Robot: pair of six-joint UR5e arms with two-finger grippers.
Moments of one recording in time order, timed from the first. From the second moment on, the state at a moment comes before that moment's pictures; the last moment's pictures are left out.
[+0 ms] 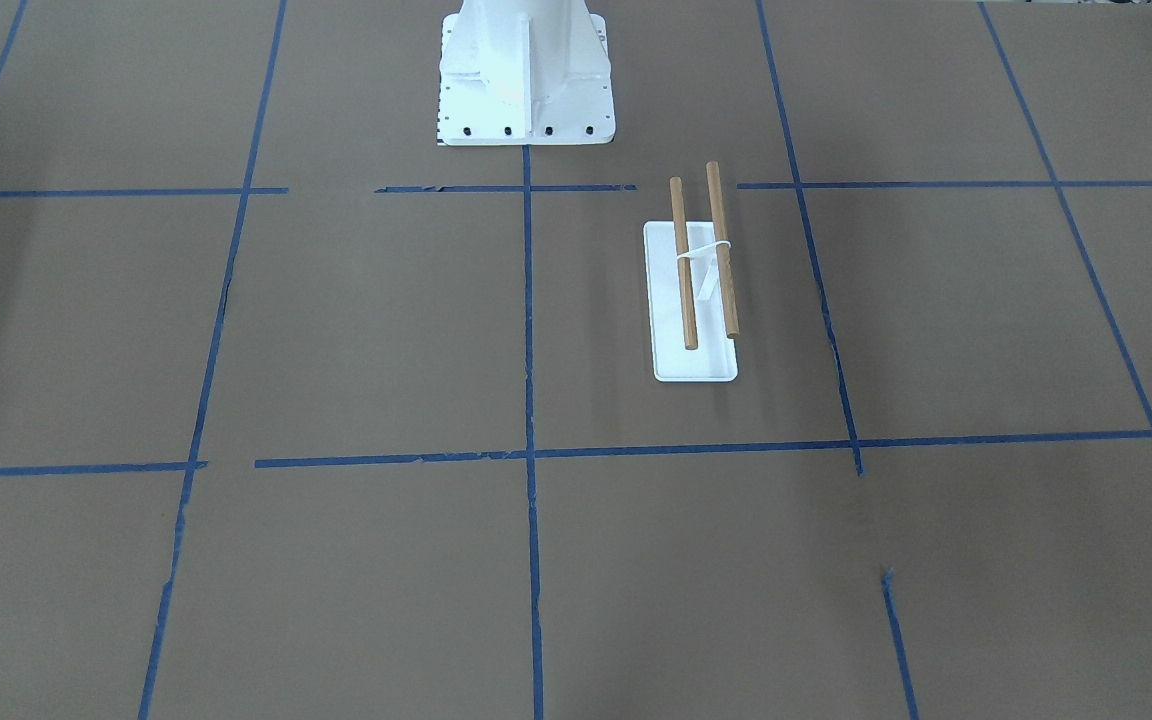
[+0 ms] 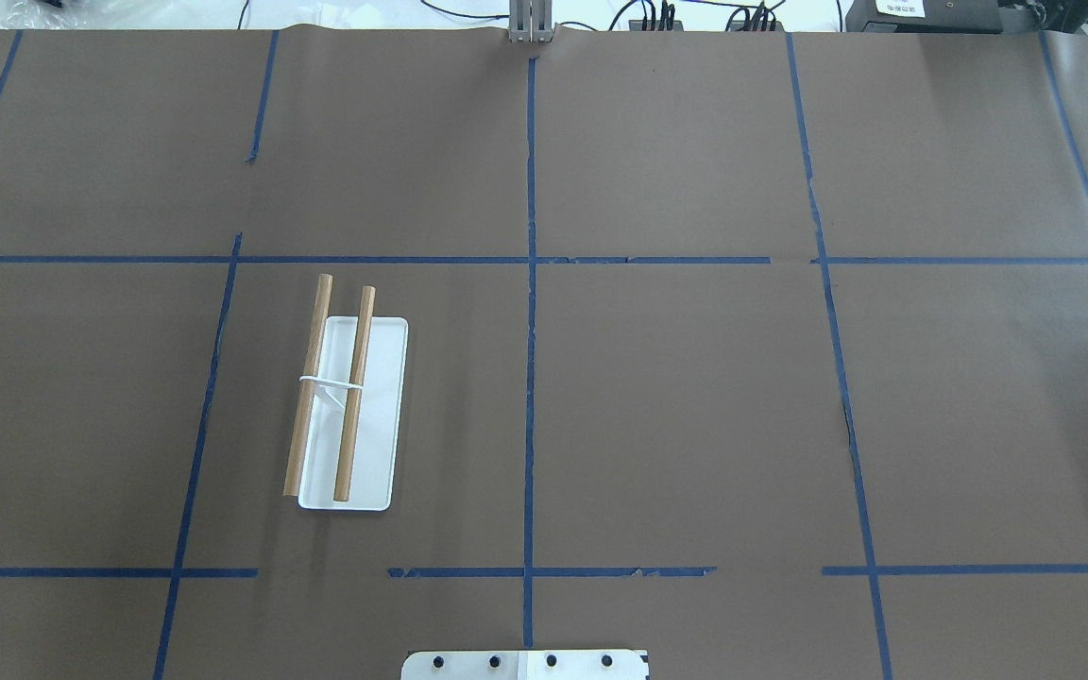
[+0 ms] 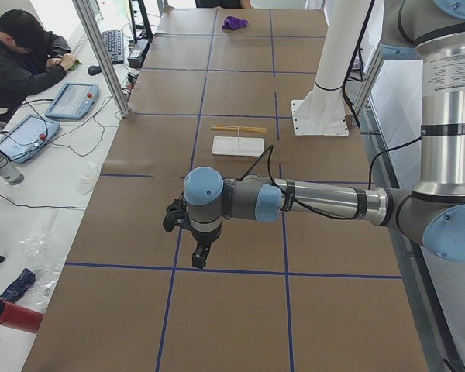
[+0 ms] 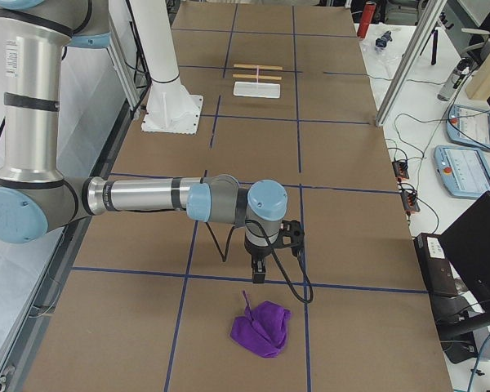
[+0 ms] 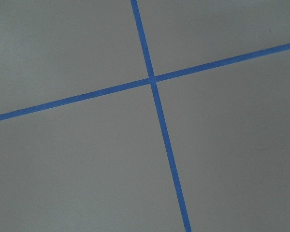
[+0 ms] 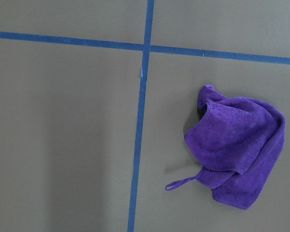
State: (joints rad) left arm -1.57 -1.48 -1.76 -1.57 -2.33 0.18; right arm 1.58 -1.70 1.78 -1.71 2.31 -0.12
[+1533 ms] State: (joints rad) left arm -1.57 -1.47 -1.83 -1.57 -2.33 0.19; right arm 1.48 -1.70 1.36 -1.12 2.24 -0.31
